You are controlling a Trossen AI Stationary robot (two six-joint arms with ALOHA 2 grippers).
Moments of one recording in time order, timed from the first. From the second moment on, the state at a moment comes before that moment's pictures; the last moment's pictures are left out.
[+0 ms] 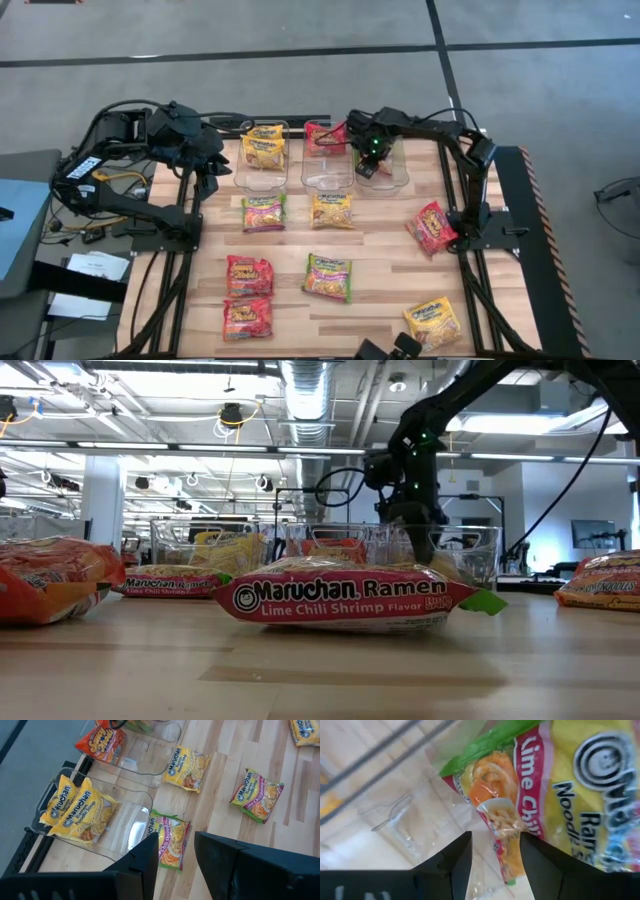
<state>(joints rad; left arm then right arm) 0.22 1.16 1.78 -1.45 -0.10 -0.10 -0.63 1.95 1.48 -1.06 0.04 -0.03</state>
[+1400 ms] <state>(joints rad) 0.22 1.16 1.78 -1.48 -0.09 -0.07 -0.34 1.70 1.96 -1.57 0.14 0.31</state>
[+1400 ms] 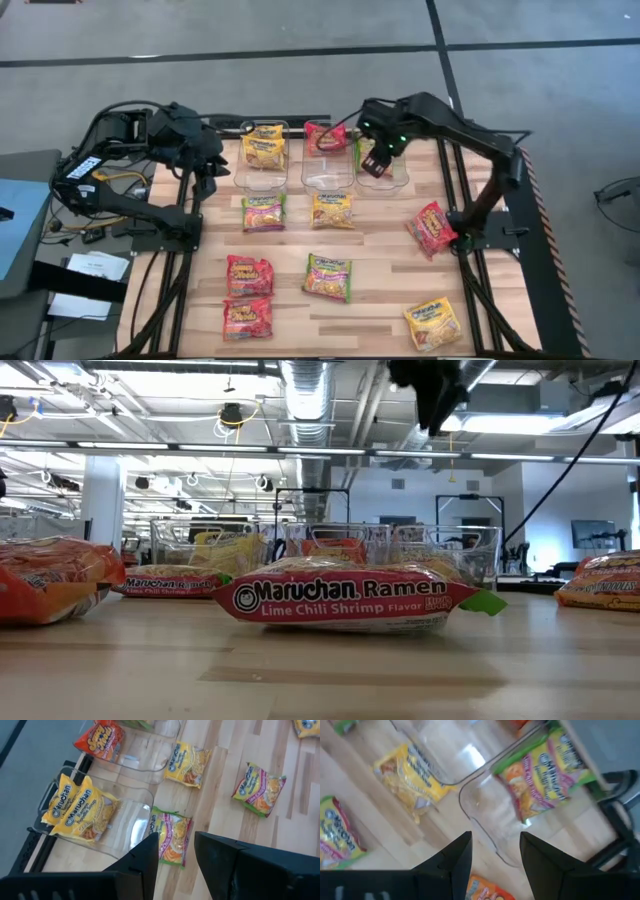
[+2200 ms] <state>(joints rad) 0.22 1.16 1.78 -1.51 -0.09 0.03 -0.09 1.14 1.24 -1.57 0.11 1.07</state>
